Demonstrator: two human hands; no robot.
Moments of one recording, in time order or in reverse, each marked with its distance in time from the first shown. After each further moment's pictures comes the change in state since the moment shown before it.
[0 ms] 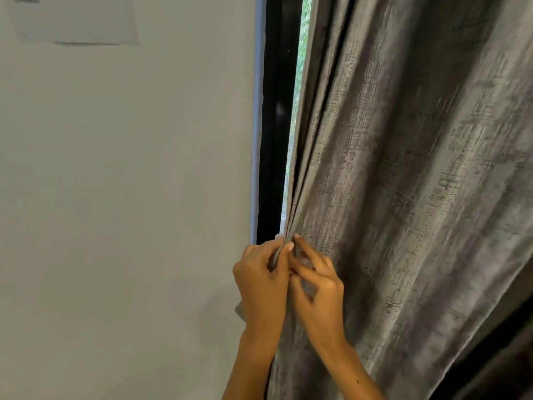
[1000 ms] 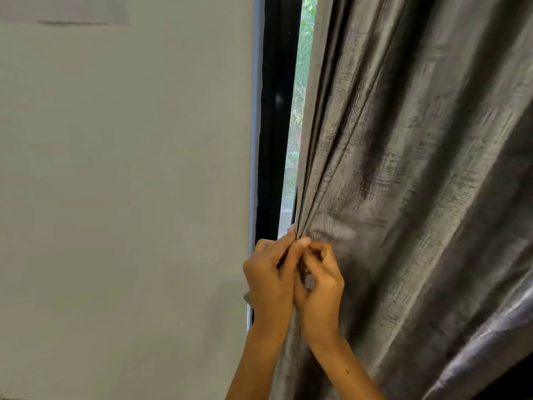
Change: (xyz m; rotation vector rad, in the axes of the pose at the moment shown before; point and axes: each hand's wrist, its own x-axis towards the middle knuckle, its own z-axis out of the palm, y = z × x) left_hand -0.007 -0.011 0.011 -0.111 -0.041 0.055; right_hand 0.000 -0.013 0.005 0.187 0.109 0.205
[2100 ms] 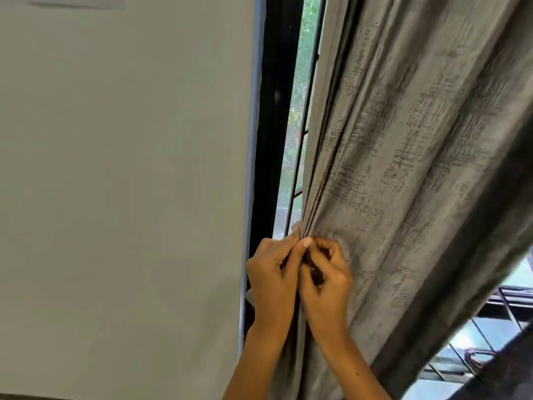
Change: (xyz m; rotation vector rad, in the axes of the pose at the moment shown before) left_hand -0.008 0.005 0.005 -0.023 -0.054 -0.014; right_hand 0.004 0.008 -0.013 -0.079 0.046 -0.169
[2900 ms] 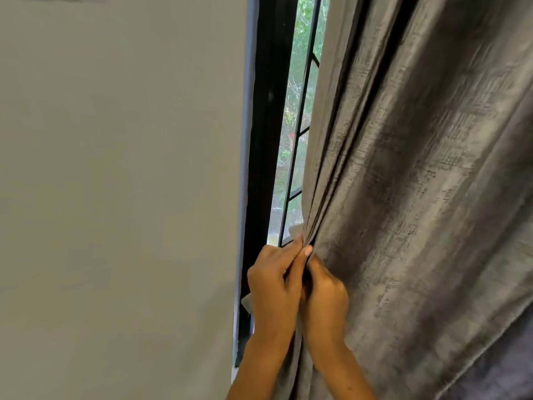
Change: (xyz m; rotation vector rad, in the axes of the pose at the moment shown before) left_hand -0.001 -0.006 0.010 -0.007 -0.029 0.039; right_hand -0.002 0.003 0.001 -0.255 -0.096 0.332
